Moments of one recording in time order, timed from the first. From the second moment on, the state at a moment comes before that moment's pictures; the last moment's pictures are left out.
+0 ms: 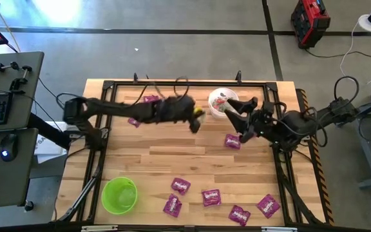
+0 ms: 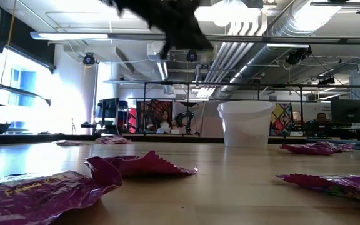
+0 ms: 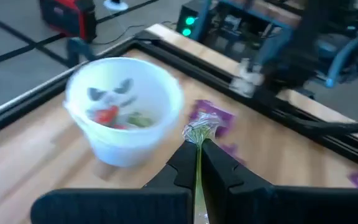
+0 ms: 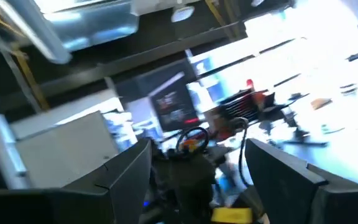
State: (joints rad) left arm 0.10 1.70 1.25 0.02 -0.21 -0.36; right arm 0.37 1.04 0.87 0.62 0.76 0.11
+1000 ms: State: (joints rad) left arm 0.33 2.15 1.70 0.06 0.02 -0.19; right arm 0.07 1.03 0.87 0.42 0.59 0.16
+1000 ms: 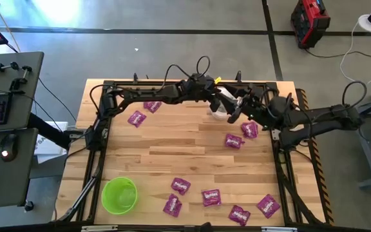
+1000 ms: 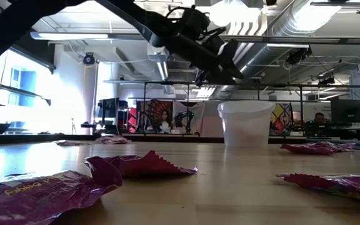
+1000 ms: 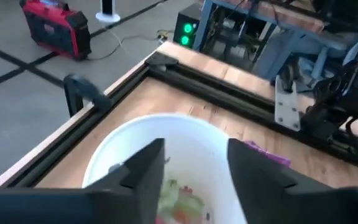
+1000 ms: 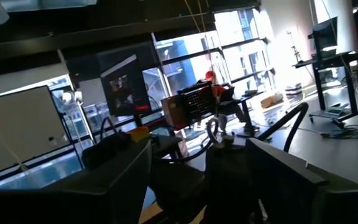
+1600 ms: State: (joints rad) left arm 0.37 1.60 1.42 -0.47 0.17 -0.19; right arm 0.05 1.02 0.87 0.35 0.53 0.25
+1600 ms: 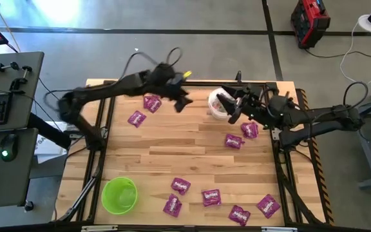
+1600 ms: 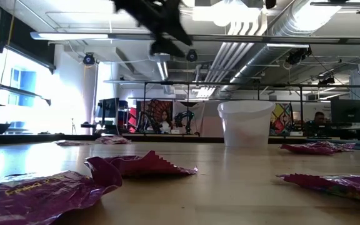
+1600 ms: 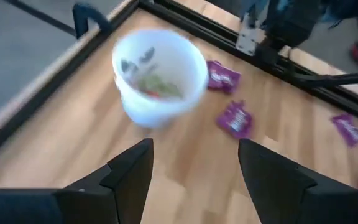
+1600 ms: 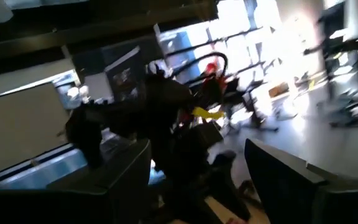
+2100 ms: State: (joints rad) left arm 0.10 0.96 0.80 -0.26 -0.13 -0.48; right arm 0.17 1.40 0.98 0.05 0.13 0.62
